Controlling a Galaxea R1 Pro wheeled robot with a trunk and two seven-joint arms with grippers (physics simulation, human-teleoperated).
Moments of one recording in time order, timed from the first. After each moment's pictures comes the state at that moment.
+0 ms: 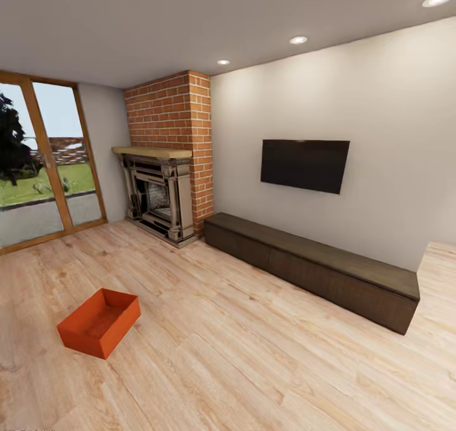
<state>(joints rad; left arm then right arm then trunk) -0.22 0.06 0.08 0.00 0.24 -0.01 -0.02 -0.14 -0.04 0.13 0.03 0.04 -0.15 -0.04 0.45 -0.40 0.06</state>
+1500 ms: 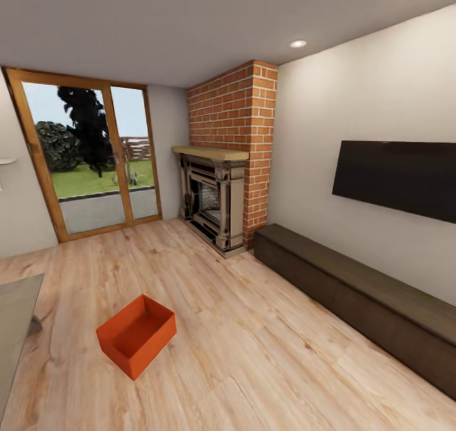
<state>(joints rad) -0.22 0.06 0.08 0.00 0.24 -0.02 -0.02 -0.14 -0.04 0.13 0.03 0.03 -0.15 -0.05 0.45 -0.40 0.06</state>
